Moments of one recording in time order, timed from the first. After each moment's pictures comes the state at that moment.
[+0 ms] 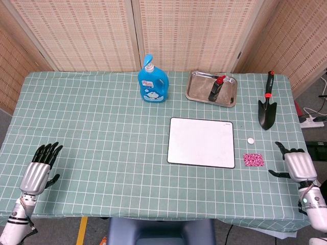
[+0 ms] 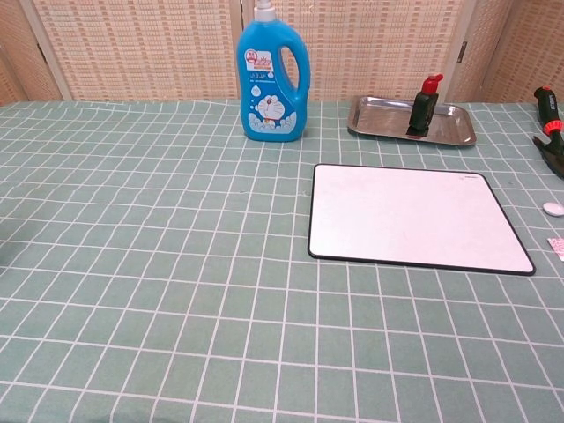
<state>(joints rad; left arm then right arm) -0.24 -1.42 -0.03 -1.13 1.57 1.45 -0.11 0.25 -1.35 0.07 -1.06 -1.40 1.14 -0.04</state>
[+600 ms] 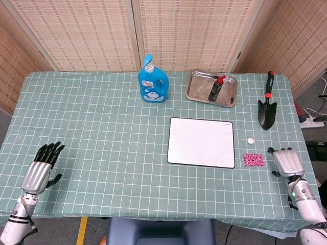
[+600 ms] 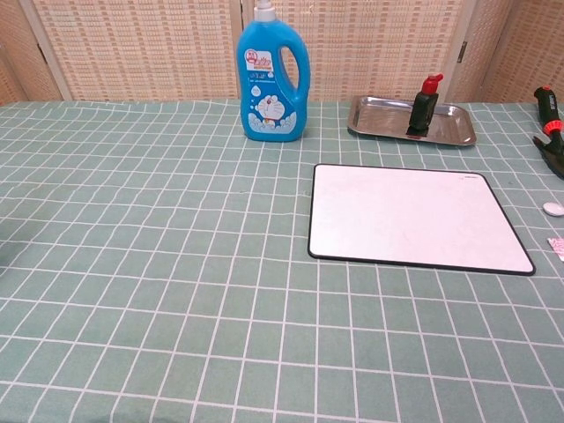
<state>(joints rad) -0.25 -1.41 -0.02 -1.15 1.57 1.44 -0.14 0.32 -1.34 0.07 -1.13 -1.32 1.00 -0.24</state>
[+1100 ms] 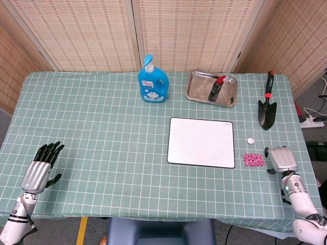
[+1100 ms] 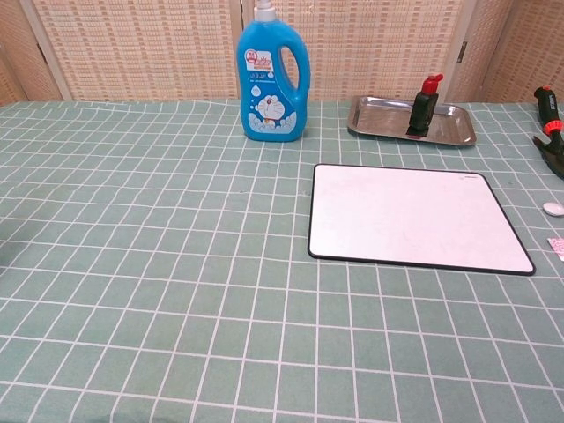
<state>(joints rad) -0.26 -1.41 -0.02 -1.14 1.57 1.43 -0.17 0.37 -1.34 0.09 -1.18 -1.19 0.89 -0.31</state>
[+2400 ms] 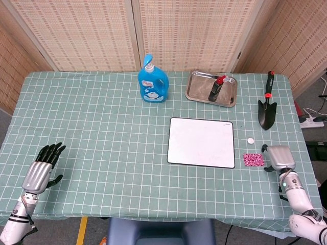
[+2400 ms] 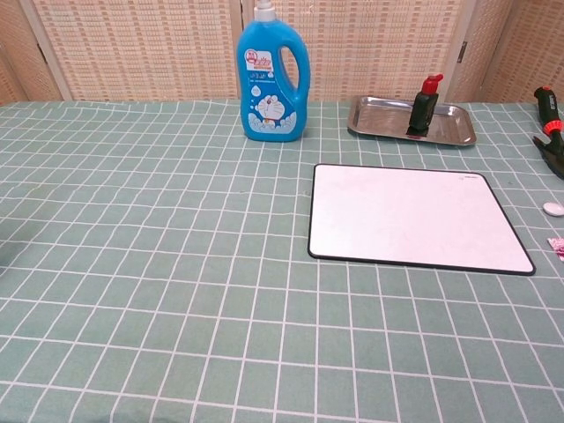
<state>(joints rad) -0.26 -1.41 -0.01 -1.14 1.57 1.41 -0.19 0.41 -1.37 0.10 -1.15 -1.14 0.85 -0.23</state>
